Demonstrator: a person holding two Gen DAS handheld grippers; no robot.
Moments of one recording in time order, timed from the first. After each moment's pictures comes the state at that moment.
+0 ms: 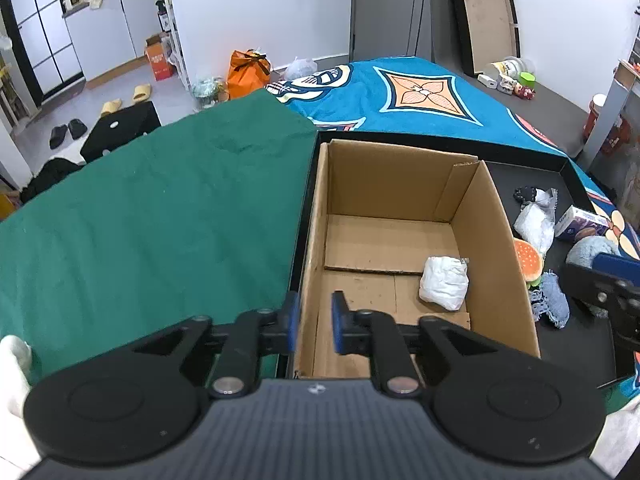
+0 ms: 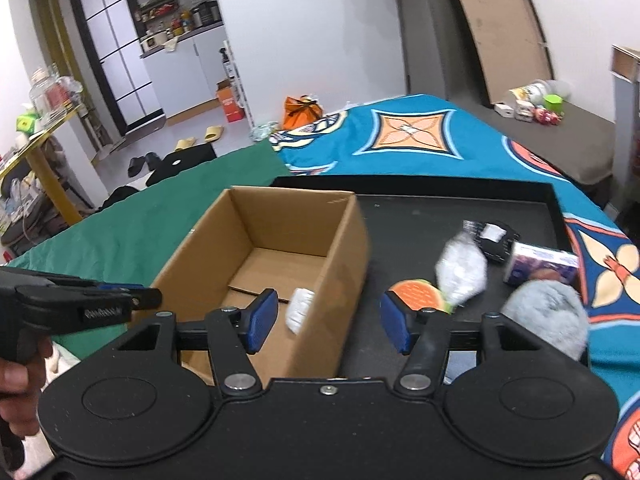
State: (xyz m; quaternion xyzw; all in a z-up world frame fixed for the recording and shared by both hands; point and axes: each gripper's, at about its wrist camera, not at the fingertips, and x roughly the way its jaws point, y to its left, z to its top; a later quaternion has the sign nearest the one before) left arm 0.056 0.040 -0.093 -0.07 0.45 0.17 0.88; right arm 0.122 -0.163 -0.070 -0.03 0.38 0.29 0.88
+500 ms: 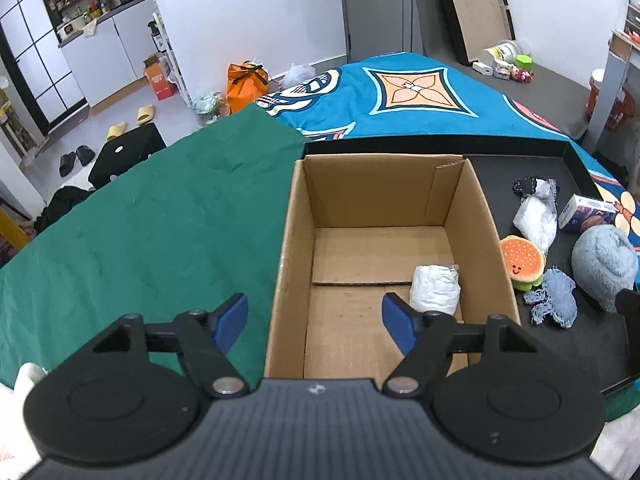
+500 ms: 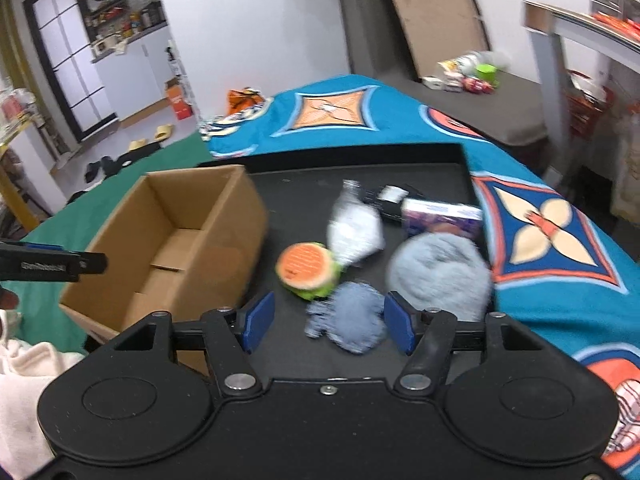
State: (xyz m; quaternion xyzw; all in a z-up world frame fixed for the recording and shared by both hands) left arm 0.079 0.012 -0.089 -0.01 0.45 0.18 0.87; right arm 0.131 -0.239 -0.088 -0.02 0.41 0.21 0.89
